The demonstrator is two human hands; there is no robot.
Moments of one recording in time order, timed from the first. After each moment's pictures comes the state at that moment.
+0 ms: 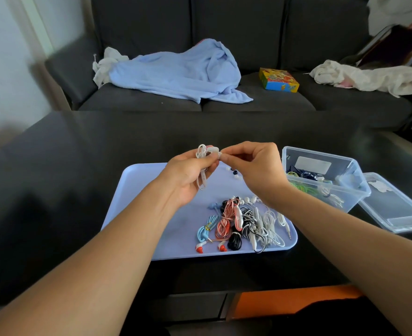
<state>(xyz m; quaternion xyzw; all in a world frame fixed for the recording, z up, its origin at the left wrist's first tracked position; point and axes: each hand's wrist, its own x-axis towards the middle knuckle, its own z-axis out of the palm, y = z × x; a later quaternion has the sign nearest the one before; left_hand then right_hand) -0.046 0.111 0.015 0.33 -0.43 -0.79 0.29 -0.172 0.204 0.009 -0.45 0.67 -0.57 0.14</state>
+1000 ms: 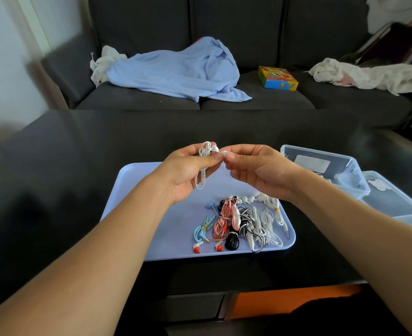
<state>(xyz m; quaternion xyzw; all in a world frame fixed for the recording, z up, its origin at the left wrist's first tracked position) -0.046 0.107 0.016 0.29 -0.50 -0.78 0.25 -0.202 0.209 0.018 -0.36 0.53 -0.58 0.50</state>
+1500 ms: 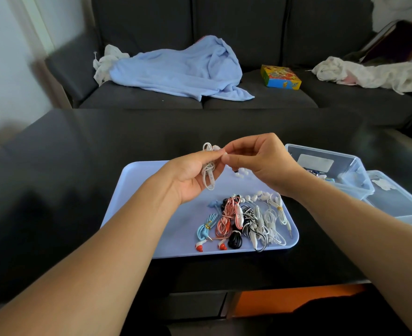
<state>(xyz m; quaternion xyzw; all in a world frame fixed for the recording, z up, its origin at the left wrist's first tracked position) -0.050 0.112 0.021 0.30 -0.38 -0.85 0.21 -0.196 0.207 0.021 -0.54 0.63 -0.50 0.24</state>
